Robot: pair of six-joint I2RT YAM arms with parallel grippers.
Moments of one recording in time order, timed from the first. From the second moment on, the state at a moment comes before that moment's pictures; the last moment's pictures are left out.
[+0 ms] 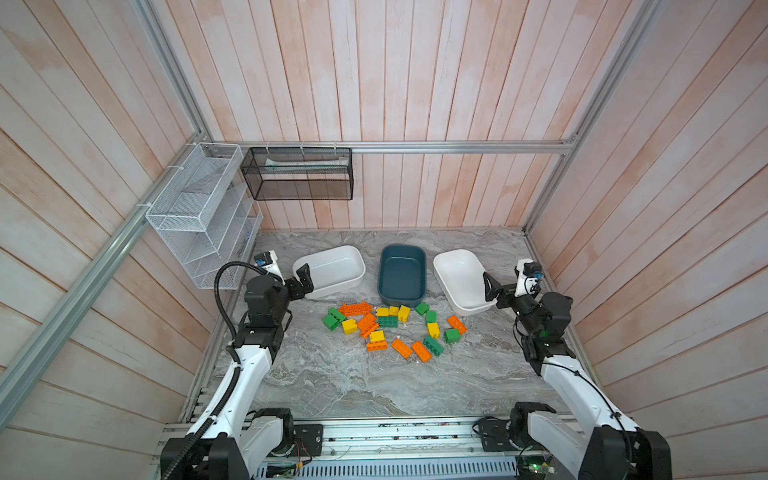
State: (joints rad) left arm -0.02 1.03 0.68 0.02 0.05 -0.34; right arm -0.04 0.97 0.47 0.44 -0.35 0.05
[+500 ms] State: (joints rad) left arm -0.21 1.15 0.82 -0.66 0.04 -0.74; right arm 0.12 1.02 0.79 -0.18 -0.57 -0.13
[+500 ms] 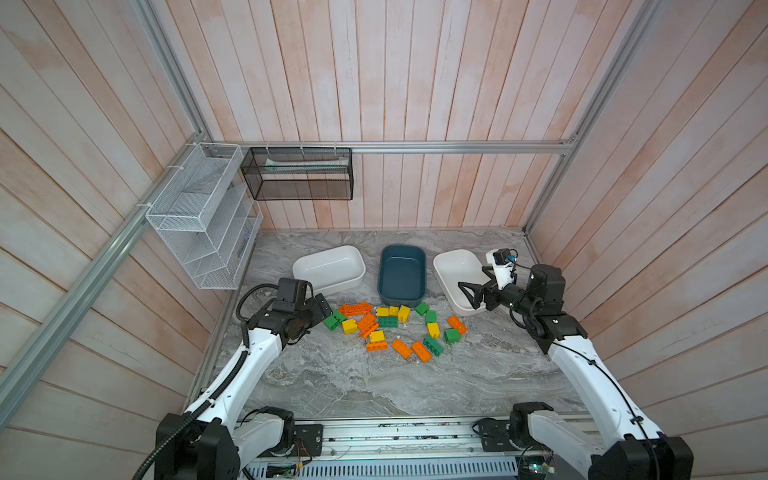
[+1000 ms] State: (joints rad) left arm -0.28 1.42 0.87 -0.64 -0.01 -0.89; right arm 0.20 1.05 0.78 -0.24 -0.55 -0.14
